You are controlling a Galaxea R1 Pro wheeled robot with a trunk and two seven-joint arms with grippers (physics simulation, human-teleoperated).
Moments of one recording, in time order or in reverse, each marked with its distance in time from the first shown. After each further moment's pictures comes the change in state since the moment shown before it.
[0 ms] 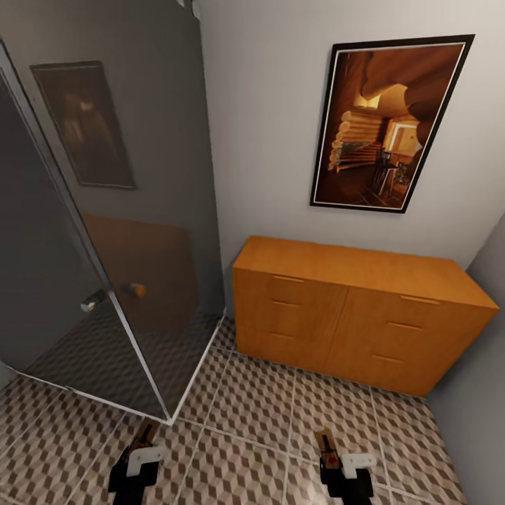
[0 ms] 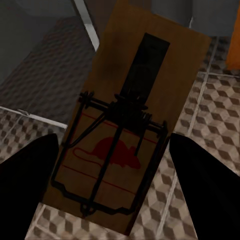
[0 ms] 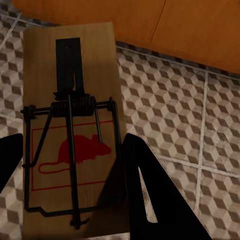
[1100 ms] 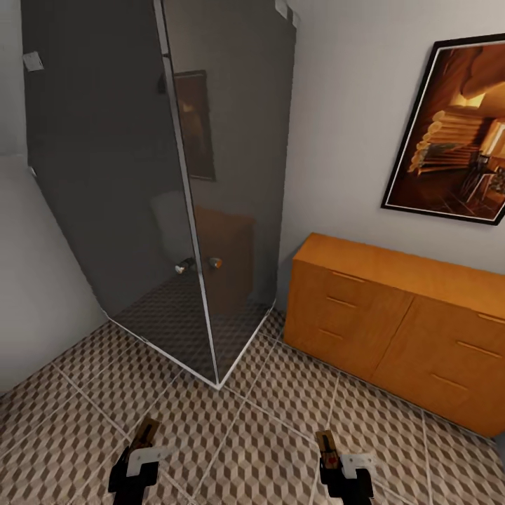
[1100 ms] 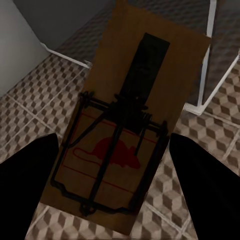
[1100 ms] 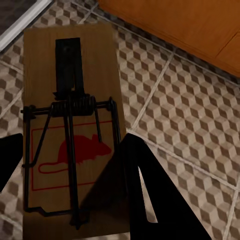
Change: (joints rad) left arm 0.000 0.000 0.000 0.000 0.000 0.001 0.000; right arm 0.000 0.000 0.000 0.000 0.000 0.000 0.000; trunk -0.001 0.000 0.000
